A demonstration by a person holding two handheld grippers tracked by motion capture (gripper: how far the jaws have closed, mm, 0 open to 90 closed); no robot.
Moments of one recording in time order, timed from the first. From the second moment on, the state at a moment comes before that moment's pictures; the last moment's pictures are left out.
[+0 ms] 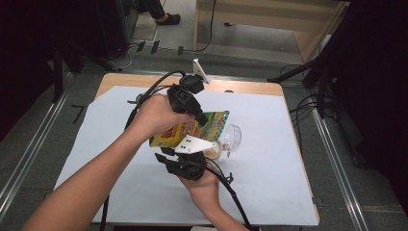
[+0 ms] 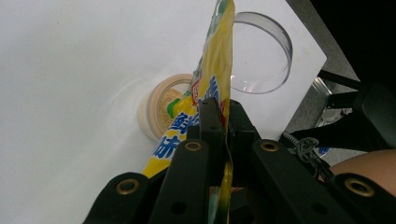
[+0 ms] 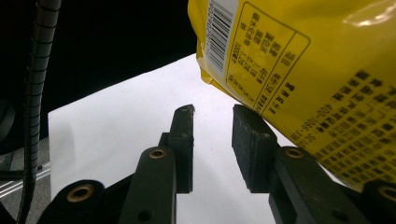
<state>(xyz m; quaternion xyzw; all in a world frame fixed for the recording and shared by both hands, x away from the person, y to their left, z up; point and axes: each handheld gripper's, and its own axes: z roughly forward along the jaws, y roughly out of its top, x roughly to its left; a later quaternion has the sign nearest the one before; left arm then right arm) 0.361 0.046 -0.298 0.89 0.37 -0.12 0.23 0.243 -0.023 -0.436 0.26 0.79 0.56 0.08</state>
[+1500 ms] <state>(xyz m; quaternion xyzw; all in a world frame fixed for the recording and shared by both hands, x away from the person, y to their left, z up) 0.363 0.041 -0.301 0.89 0.37 -0.12 0.23 0.242 -0.024 -0.435 0.26 0.78 0.56 0.08</state>
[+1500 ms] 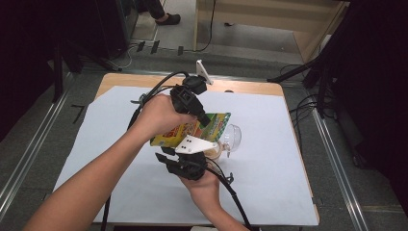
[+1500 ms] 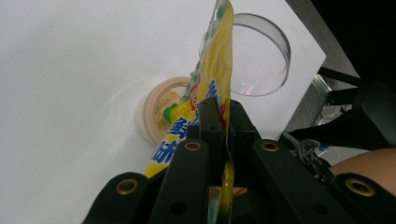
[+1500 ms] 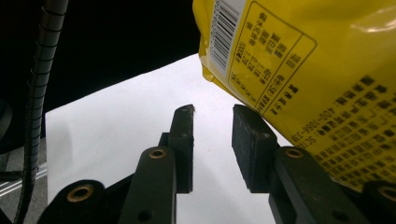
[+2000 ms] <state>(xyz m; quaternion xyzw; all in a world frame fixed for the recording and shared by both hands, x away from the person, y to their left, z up) 0.363 0.066 -0.303 0.89 0.36 -0.13 0.25 0.241 -0.022 -0.441 0.25 0.79 0.55 0.07</state>
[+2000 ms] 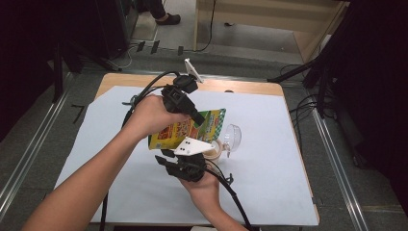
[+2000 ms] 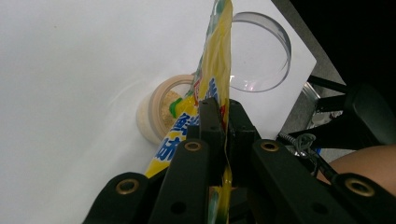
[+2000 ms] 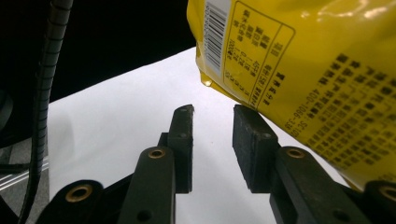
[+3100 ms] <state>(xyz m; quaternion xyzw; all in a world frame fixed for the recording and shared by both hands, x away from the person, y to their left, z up) 0.352 0.132 -0.327 0.85 0.35 -0.18 0.34 0.232 -0.029 -0.454 0.24 0.81 0.53 0.05</state>
